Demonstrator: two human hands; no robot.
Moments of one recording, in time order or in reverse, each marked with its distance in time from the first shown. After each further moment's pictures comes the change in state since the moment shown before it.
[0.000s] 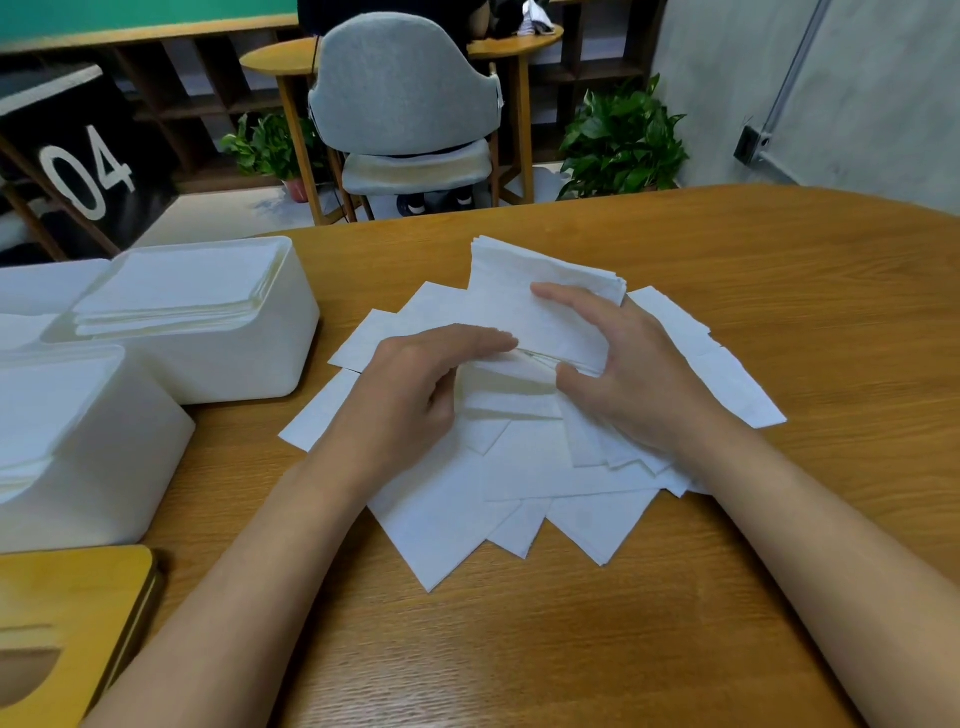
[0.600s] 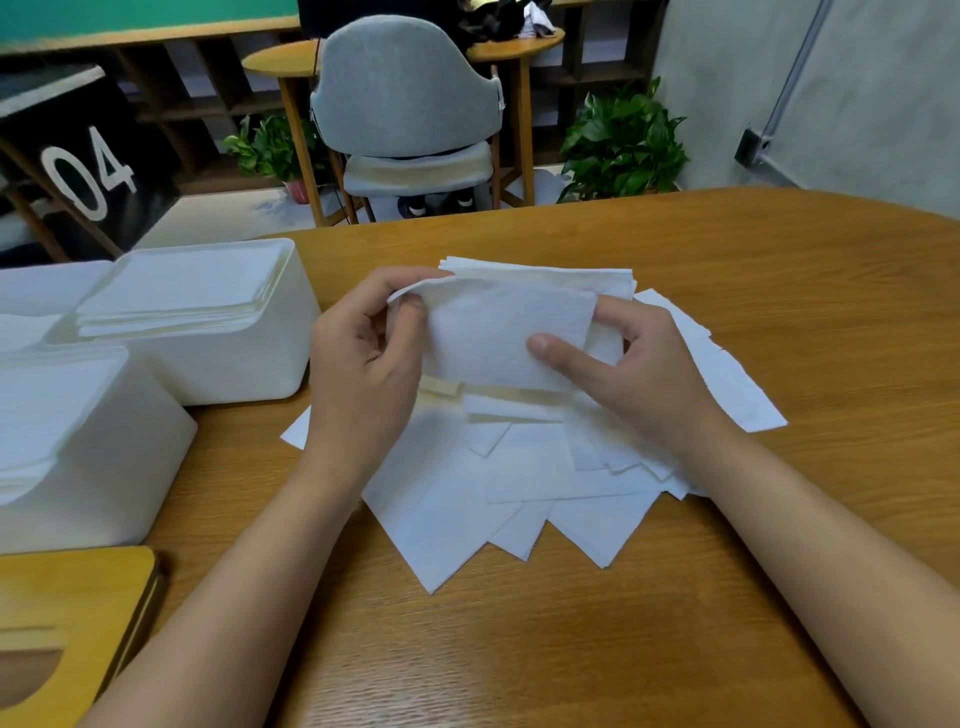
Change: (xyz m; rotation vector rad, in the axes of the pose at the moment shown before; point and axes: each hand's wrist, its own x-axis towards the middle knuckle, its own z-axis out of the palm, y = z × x) left_hand 0.004 0.009 -0.006 -0.353 0.470 -0.266; right_hand -0.010 -0.016 0.000 0.454 0.109 -0.061
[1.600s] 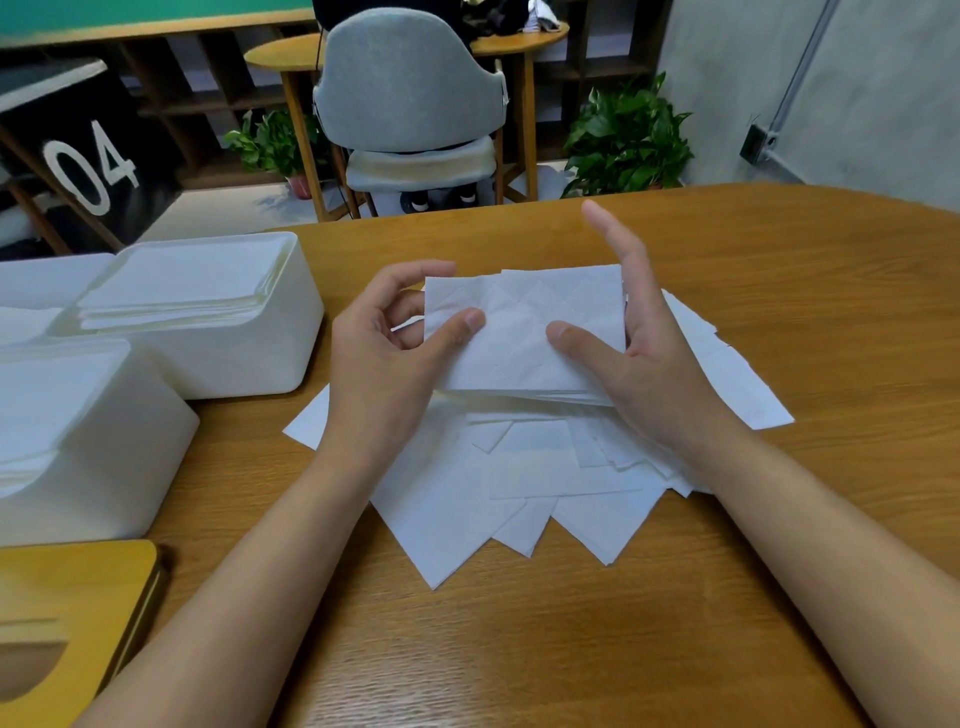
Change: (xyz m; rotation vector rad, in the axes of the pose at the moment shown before) left_hand -0.004 0.009 0.008 -0.270 -0.050 -0.330; right_hand 0.000 -0.009 0.004 -0.019 -0.019 -0.072
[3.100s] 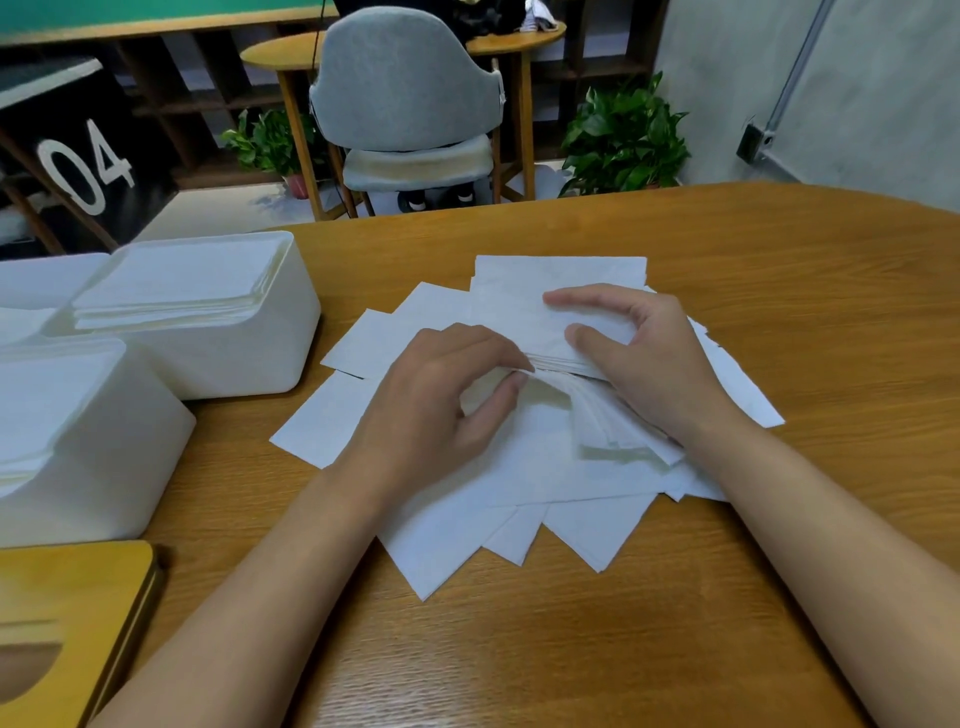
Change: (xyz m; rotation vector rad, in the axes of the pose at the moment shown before) left_hand -0.004 -0.030 0.005 0.642 -0.321 0.658; right_hand 0.009 0.027 -0.011 -0.097 0.076 0.140
